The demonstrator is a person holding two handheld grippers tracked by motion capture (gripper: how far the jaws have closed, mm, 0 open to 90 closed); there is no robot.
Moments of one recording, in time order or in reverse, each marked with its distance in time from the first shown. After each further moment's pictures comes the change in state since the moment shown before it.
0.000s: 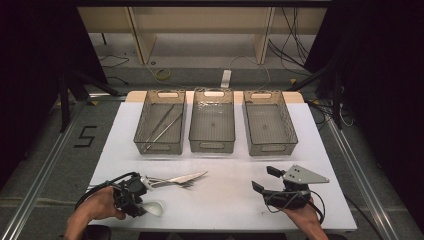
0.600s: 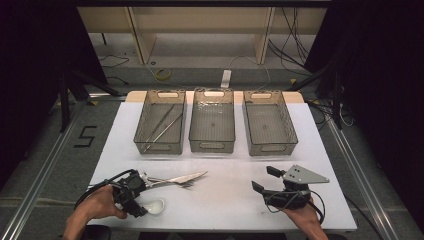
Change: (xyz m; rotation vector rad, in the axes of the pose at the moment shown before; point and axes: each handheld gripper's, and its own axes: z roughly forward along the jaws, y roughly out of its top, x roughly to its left) left arm 0.004 0.001 -0.001 -0.006 -0.016 -0.054; right arm 0.000 0.000 0.000 -0.002 0.002 0.004
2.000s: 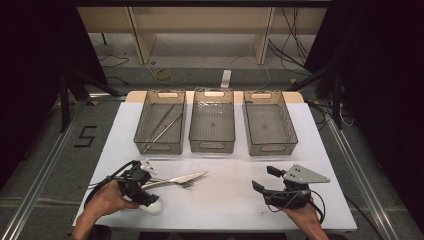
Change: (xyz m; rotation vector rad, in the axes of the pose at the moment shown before) left arm -0.001 0.019 -0.017 -0.194 0.079 -0.078; right arm -0.001 0.000 0.000 -0.004 0.006 0.004
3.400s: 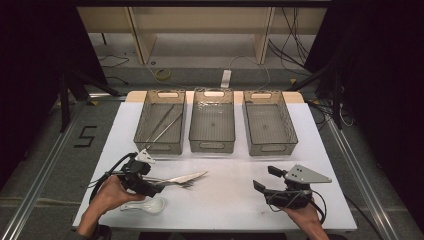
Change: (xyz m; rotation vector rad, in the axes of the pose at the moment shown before) left arm 0.009 0.008 -0.006 -0.180 -0.004 -0.093; right arm -0.002 -0.001 -0.002 -0.009 -0.003 0.014
